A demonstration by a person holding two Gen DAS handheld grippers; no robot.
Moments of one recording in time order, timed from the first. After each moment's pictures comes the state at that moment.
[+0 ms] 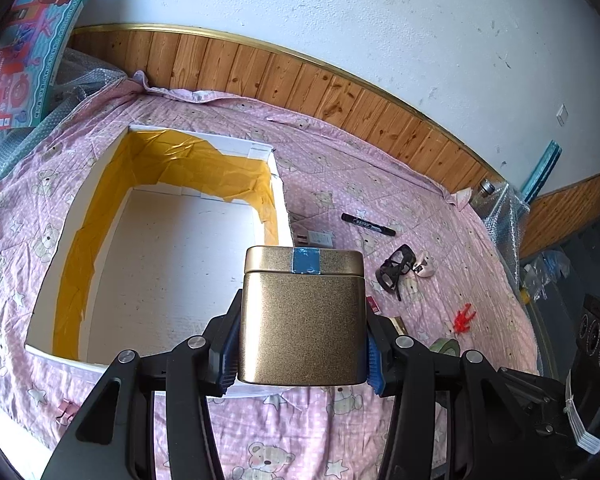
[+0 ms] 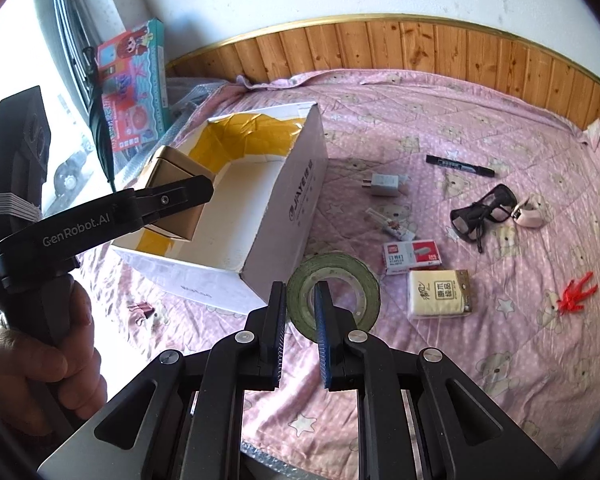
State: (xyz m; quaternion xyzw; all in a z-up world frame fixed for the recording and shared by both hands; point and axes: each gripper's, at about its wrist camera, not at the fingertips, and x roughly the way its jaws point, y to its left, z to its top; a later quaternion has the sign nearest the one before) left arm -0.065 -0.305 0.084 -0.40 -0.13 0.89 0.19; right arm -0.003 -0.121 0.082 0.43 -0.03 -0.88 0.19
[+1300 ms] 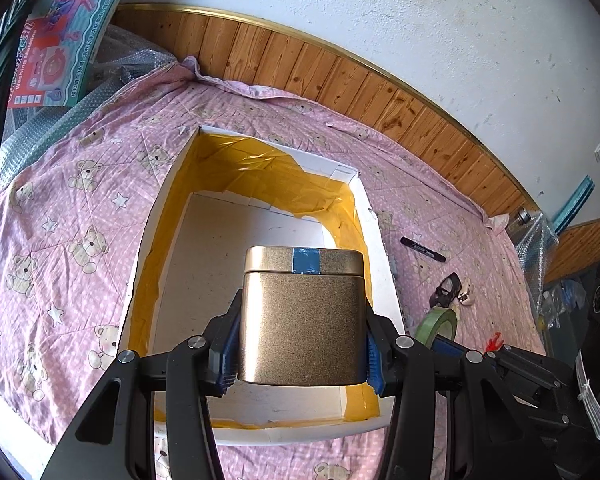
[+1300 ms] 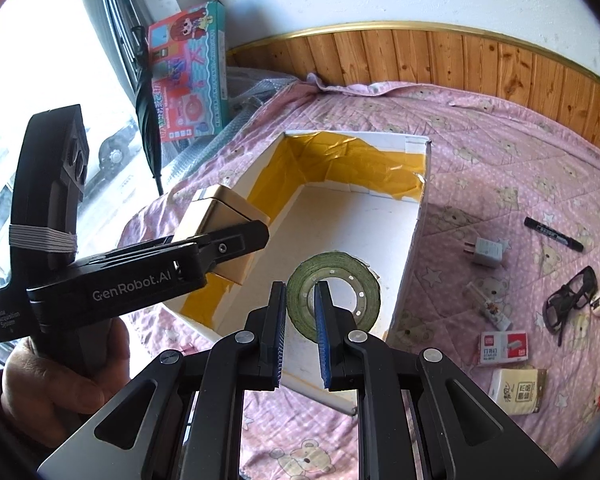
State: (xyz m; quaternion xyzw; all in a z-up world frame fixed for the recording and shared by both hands) left arm -0.119 -0.375 0.074 -0.43 -0.15 0.88 0.13; right arm -0.080 -0.222 0.094 0.43 -0.02 -0.85 0.29
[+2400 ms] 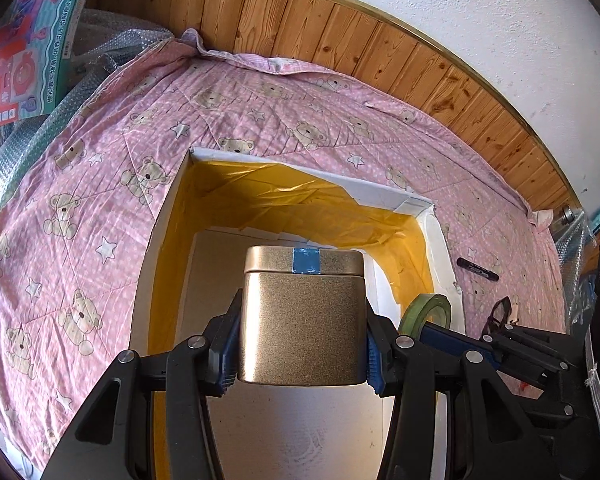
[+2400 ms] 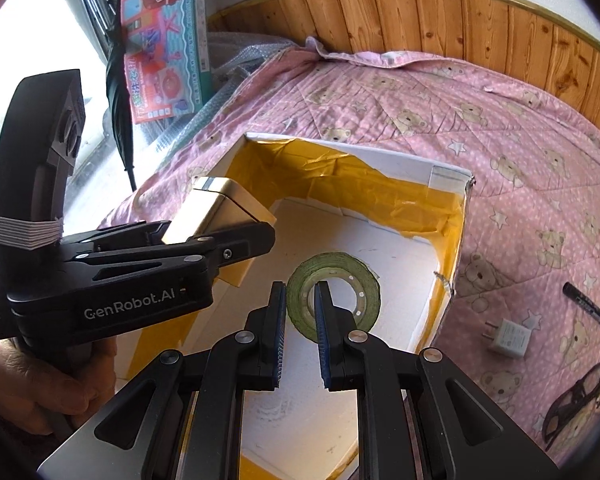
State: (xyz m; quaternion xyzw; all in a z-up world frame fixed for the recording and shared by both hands) left arm -0.254 -0.374 0.043 -0.50 -0.12 0.85 0.10; right arm -0.234 -0.257 0.051 0.49 0.02 -0.81 0.32
